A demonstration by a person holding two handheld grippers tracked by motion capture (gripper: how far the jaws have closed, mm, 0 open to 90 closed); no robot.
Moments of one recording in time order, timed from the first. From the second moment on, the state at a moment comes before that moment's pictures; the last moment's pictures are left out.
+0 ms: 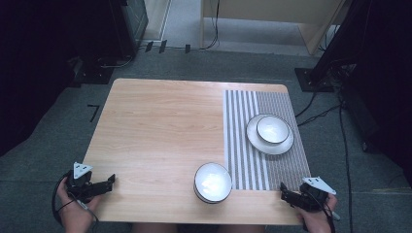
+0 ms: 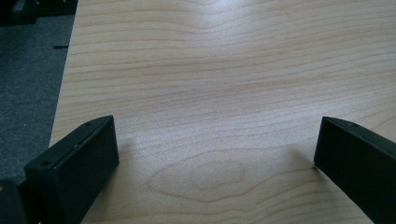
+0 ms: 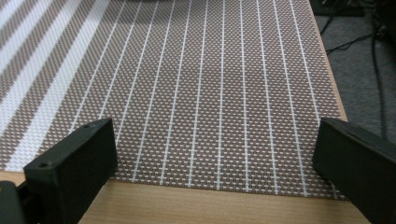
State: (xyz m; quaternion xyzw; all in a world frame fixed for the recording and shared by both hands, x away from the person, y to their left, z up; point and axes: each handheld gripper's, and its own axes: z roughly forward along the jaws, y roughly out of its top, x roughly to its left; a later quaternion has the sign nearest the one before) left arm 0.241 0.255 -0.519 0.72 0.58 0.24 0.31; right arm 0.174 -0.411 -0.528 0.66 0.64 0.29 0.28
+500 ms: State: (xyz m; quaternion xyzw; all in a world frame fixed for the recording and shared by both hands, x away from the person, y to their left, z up) left arm 0.241 0.255 -0.519 0.72 0.58 0.24 0.30; right arm 0.173 -0.410 -0.529 0.66 0.63 0.29 0.28
